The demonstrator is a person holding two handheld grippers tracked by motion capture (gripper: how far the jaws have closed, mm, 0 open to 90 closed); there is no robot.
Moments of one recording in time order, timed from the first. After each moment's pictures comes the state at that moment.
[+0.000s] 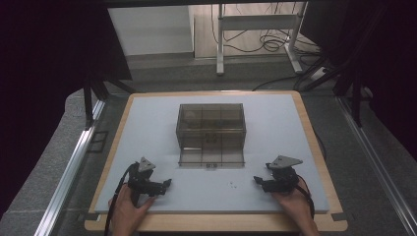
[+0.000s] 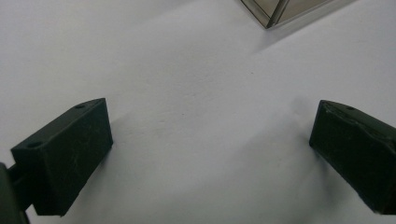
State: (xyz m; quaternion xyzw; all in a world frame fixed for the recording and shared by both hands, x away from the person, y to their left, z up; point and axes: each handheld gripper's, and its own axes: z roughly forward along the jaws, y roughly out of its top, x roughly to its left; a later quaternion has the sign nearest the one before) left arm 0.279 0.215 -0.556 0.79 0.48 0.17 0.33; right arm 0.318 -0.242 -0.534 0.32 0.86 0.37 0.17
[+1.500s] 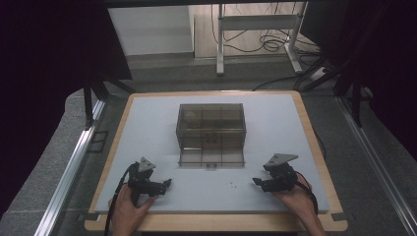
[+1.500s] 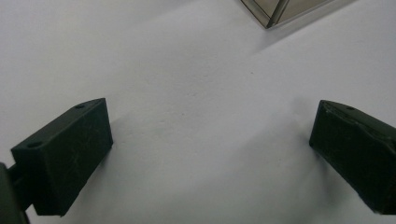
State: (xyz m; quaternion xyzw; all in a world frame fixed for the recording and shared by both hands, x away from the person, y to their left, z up) left arm 0.279 0.215 -0.556 0.79 0.48 0.17 0.33; right arm 0.319 -0.232 -0.516 0.31 0.88 0.33 0.13
